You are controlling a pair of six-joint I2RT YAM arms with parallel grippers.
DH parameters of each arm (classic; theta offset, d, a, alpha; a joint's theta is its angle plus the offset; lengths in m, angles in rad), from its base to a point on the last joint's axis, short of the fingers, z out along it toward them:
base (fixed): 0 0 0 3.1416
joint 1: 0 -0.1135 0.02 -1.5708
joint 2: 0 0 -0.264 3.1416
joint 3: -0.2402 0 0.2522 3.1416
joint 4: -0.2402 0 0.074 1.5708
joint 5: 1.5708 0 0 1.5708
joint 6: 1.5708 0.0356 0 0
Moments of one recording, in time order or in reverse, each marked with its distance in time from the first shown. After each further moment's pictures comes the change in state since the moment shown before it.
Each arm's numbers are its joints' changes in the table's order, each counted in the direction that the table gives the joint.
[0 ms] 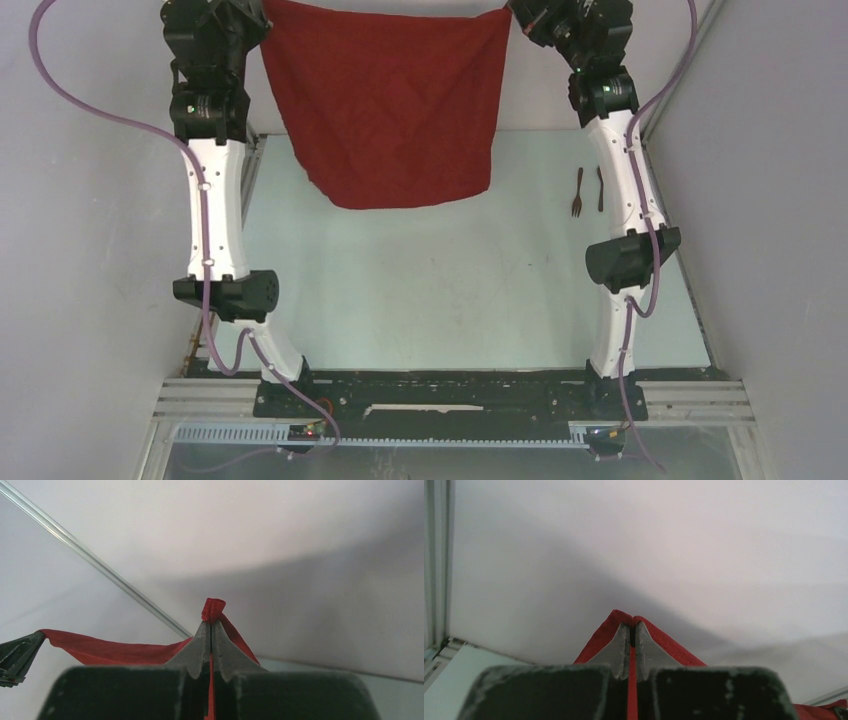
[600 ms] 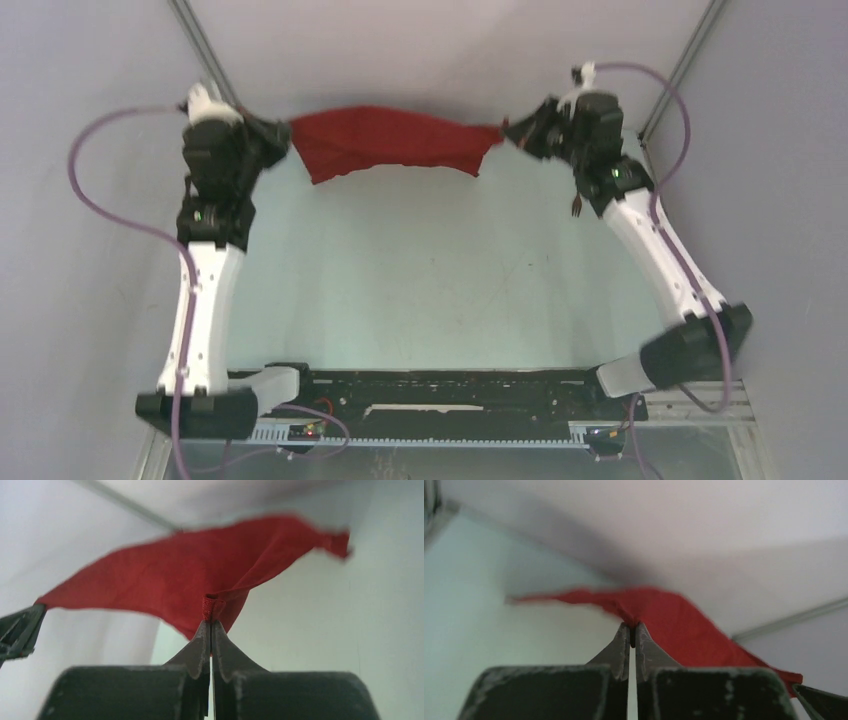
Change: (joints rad) left arm -0.003 0.541 0.875 0.153 0.128 -0.099; right arm -0.070 0.554 0.874 -0.037 0.011 0.002
